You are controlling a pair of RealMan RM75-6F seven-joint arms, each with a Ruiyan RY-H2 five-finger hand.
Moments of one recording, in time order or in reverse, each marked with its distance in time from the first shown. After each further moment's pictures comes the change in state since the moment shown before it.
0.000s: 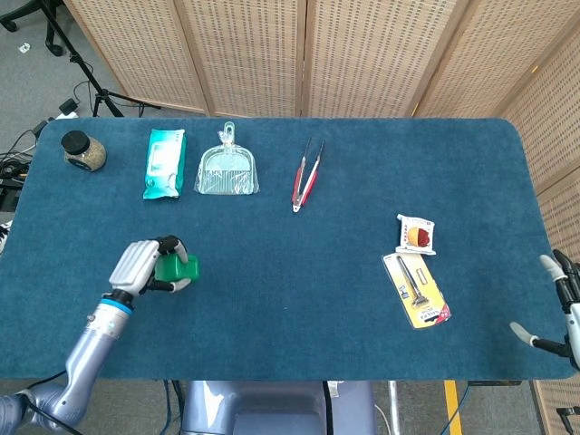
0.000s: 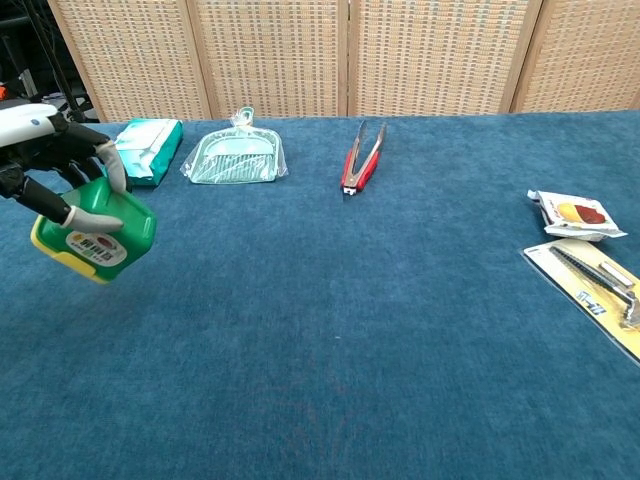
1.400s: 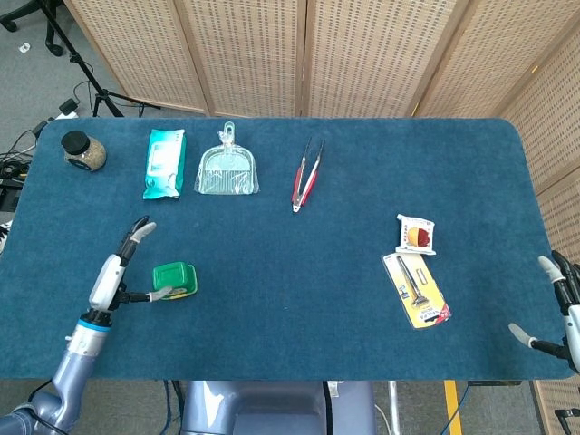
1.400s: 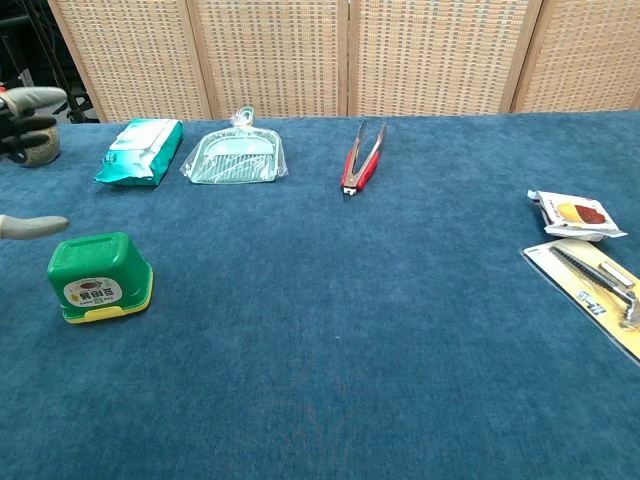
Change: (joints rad) left arm 0.172 -0.218 0.043 0.511 0.386 0.314 -0.627; right arm -0.007 -0.003 -0.001 -0.006 -0.010 0.017 -0.019
